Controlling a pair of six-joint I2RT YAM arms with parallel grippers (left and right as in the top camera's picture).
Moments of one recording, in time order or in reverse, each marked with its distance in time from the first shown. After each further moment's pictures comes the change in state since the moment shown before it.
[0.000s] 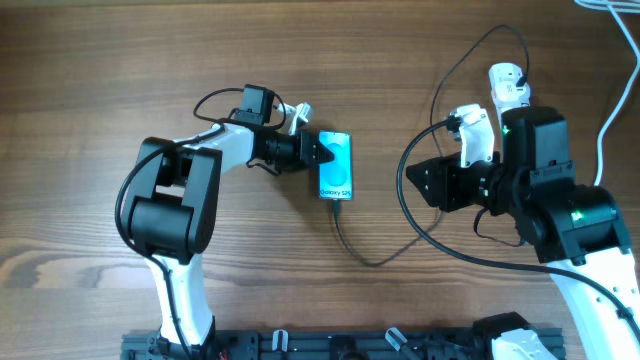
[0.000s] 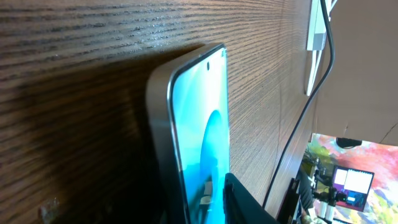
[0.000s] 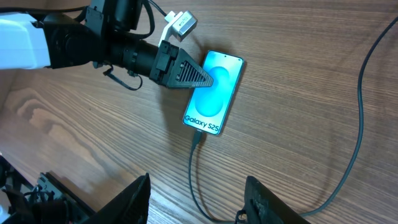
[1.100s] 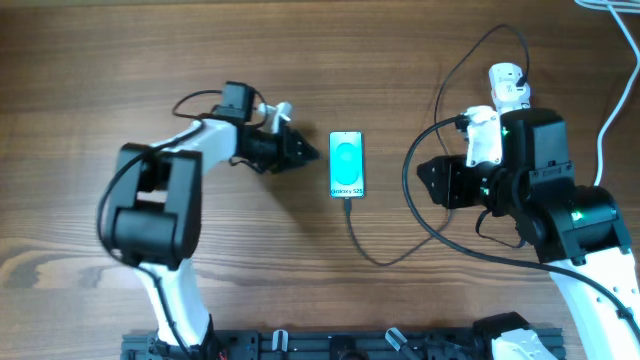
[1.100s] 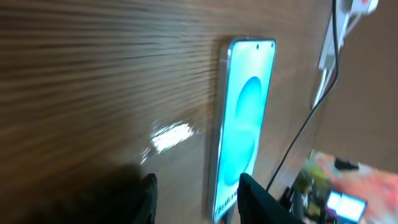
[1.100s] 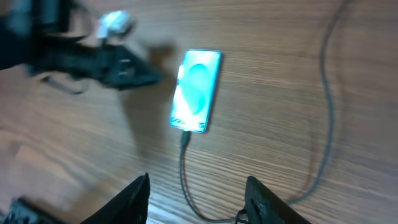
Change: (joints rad) left arm 0.095 -0.075 0.000 -0.169 -0.056 -0.004; right arm 0.000 0.000 0.000 -0.030 0.149 0.087
